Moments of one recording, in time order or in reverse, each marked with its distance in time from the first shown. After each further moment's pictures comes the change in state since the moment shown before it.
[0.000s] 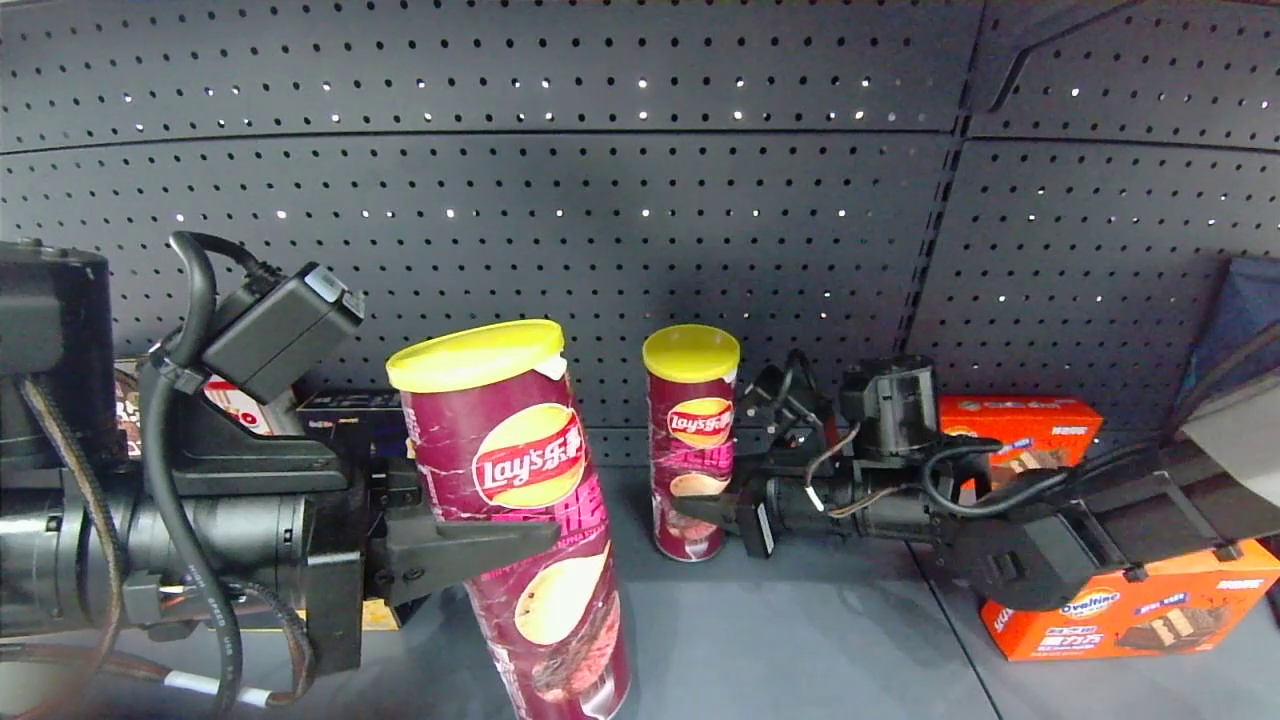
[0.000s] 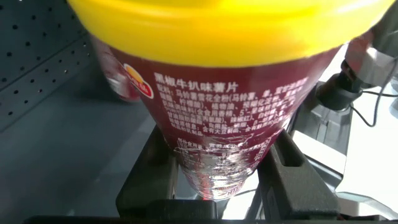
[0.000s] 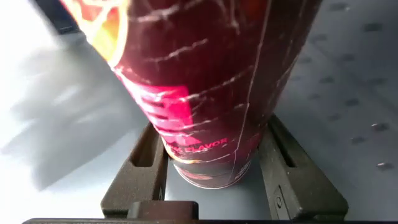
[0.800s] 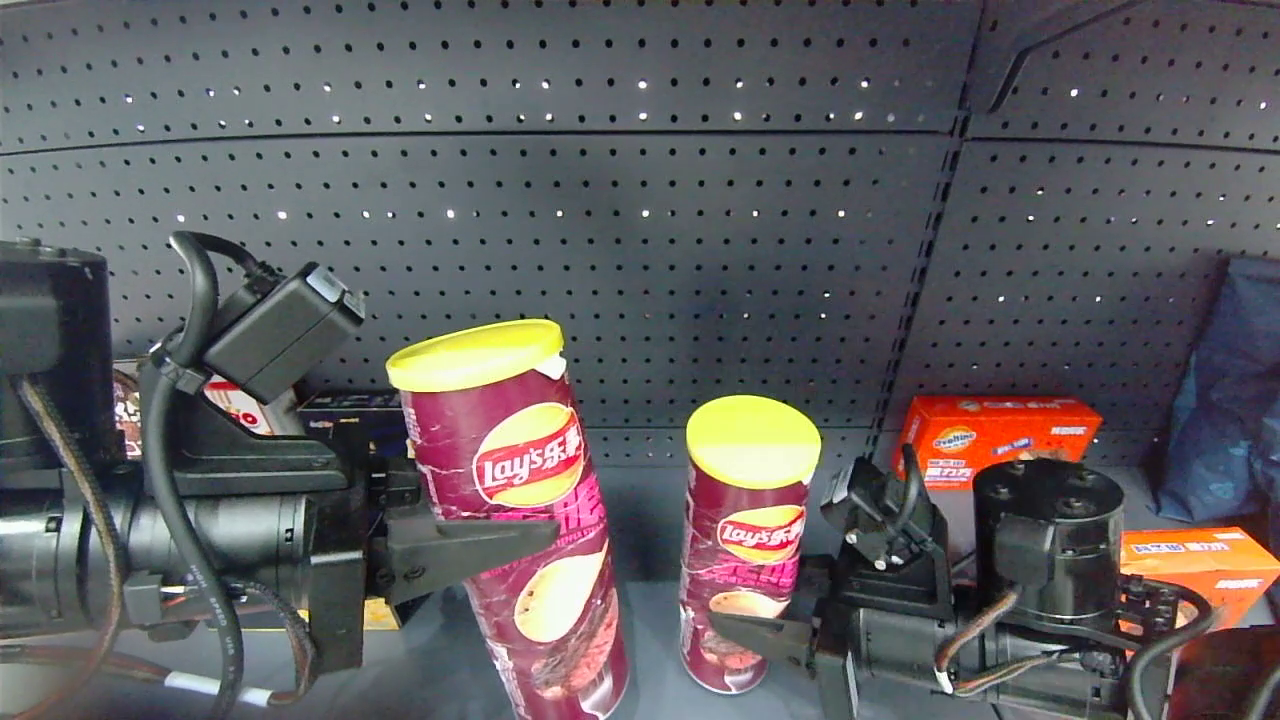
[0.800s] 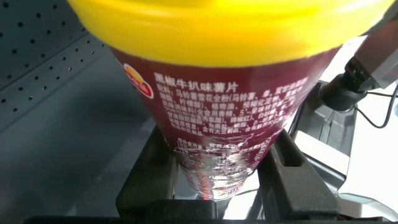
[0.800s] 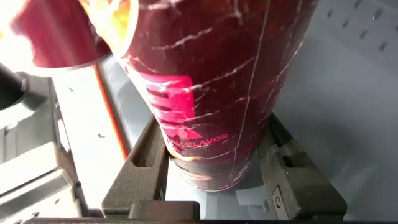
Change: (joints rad) left arm -0.003 -0.002 -0.003 0.007 0.020 0.000; right arm 0.139 -0.251 0.487 -0.289 -0.095 0.106
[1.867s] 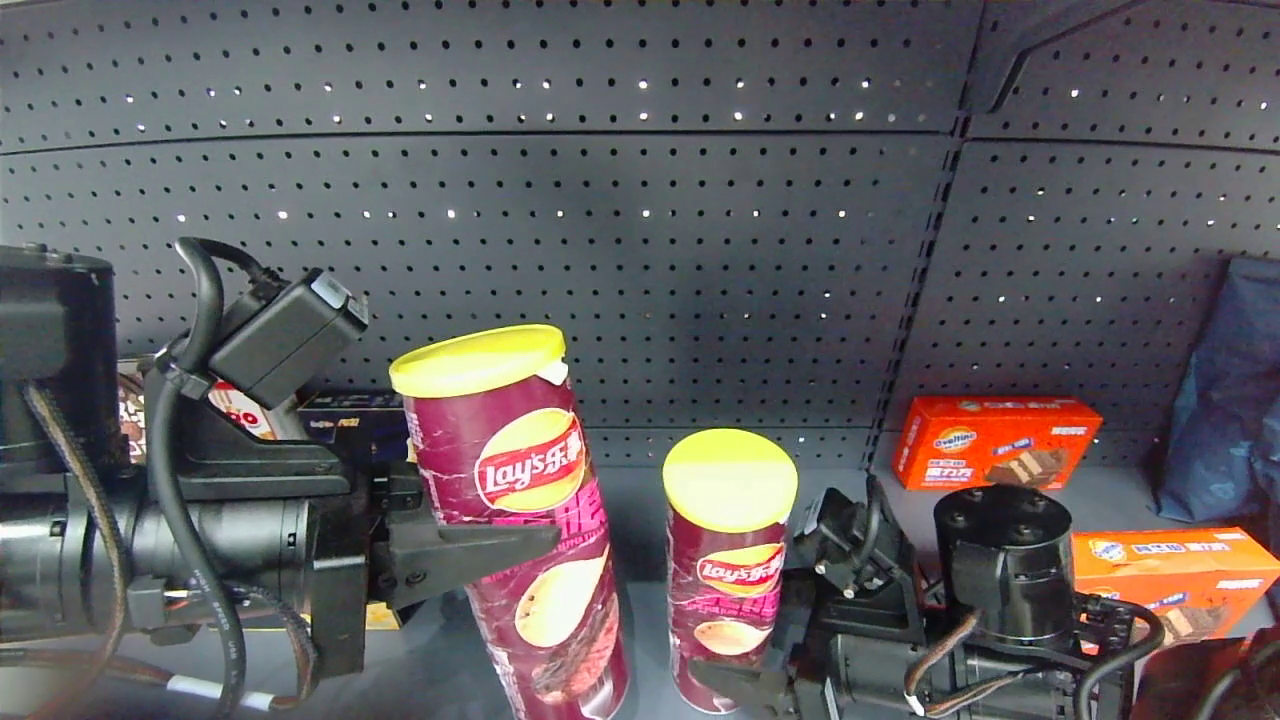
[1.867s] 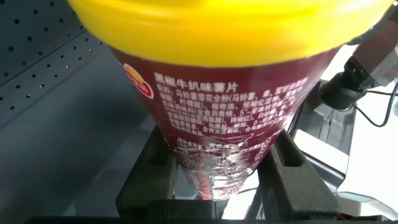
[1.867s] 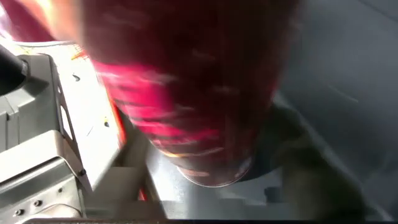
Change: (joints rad) left arm -0.001 0.002 0.006 -0.003 -0.002 0.000; right arm 0.018 0.074 0.014 -0.033 0.002 -0.002
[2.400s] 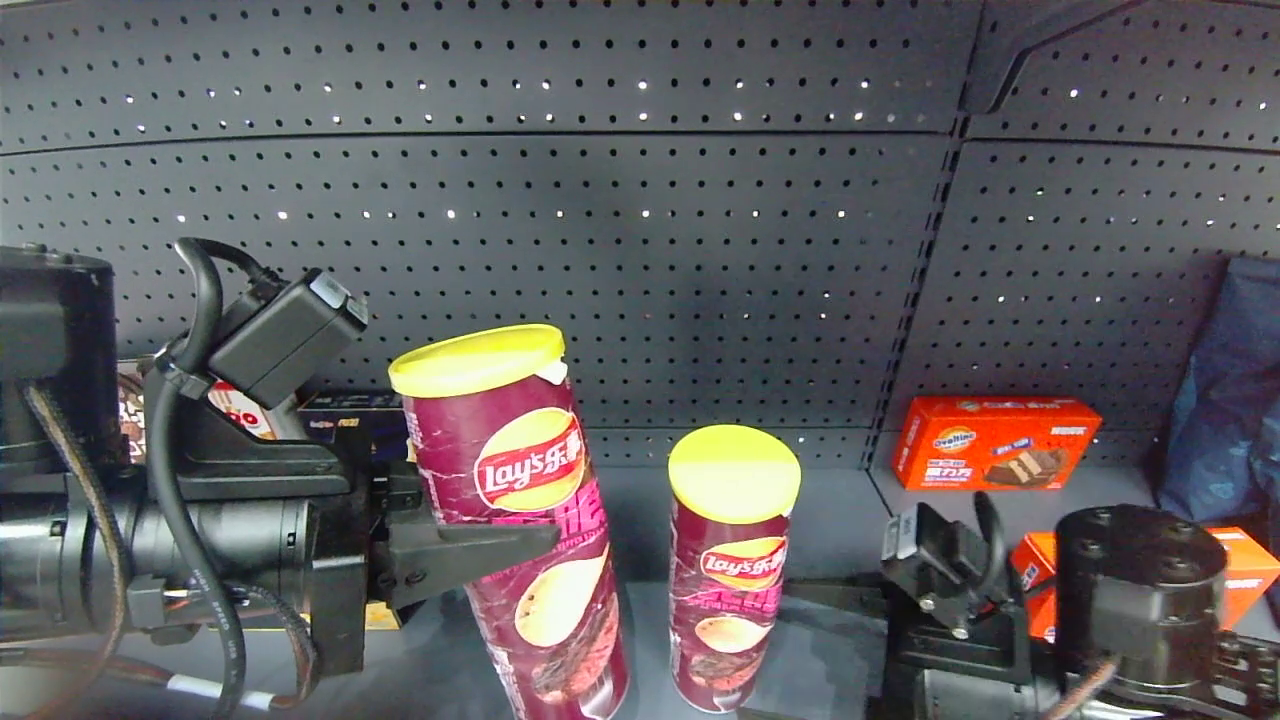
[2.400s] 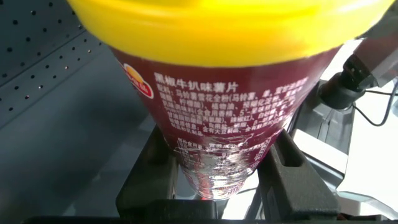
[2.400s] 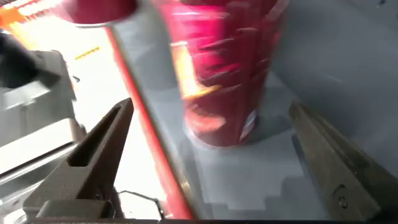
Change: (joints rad) left arm 0.000 -0.001 0.002 -0.003 -0.003 0.000; right arm -0.006 -0.190 0.143 0.000 -0.003 -0.003
